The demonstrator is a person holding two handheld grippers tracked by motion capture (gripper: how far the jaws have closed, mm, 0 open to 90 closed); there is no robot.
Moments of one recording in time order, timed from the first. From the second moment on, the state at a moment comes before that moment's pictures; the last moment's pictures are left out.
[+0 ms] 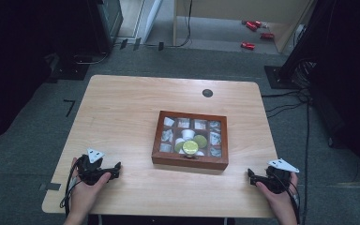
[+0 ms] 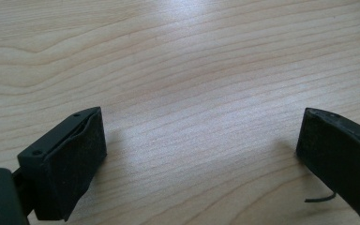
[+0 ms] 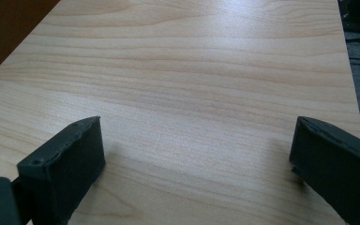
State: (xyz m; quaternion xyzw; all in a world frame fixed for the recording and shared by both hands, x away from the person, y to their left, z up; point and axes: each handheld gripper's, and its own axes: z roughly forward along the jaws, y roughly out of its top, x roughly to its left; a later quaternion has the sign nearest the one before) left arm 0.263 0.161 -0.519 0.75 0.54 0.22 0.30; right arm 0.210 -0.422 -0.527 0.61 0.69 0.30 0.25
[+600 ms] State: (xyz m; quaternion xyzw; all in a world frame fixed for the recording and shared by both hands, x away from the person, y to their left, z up) left arm 0.265 0.159 -0.519 0.75 0.55 0.22 0.30; right arm 0.210 -0.423 -0.526 0.62 0.68 0.30 0.25
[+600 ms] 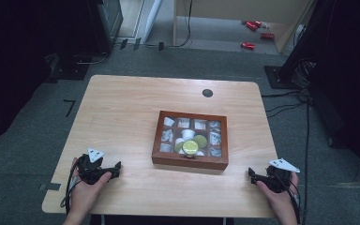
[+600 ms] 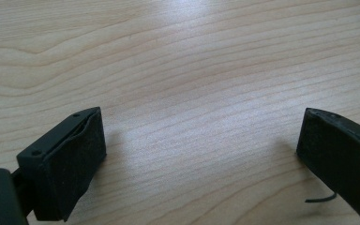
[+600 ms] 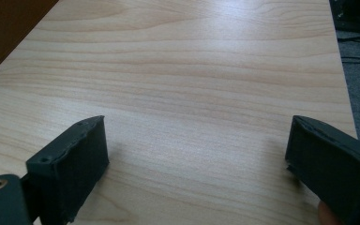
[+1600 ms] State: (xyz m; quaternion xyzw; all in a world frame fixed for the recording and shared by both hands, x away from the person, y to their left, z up) left arm 0.269 0.124 -0.503 0.79 0.48 0.14 0.35; right arm 0.213 -0.412 -0.490 0.60 0.68 0.33 0.27
